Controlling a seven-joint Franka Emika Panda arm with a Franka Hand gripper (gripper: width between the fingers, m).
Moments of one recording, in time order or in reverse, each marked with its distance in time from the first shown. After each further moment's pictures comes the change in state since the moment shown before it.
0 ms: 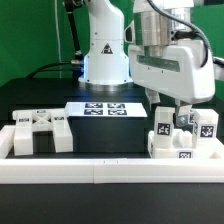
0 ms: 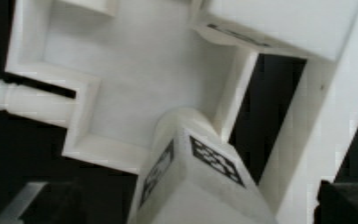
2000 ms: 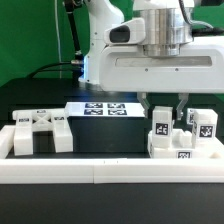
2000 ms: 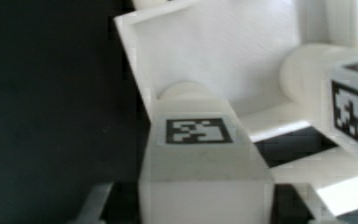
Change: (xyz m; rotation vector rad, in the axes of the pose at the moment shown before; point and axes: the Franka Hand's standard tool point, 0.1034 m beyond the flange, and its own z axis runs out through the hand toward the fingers) arm 0.008 0.001 -0.002 -0.044 0.019 -0.824
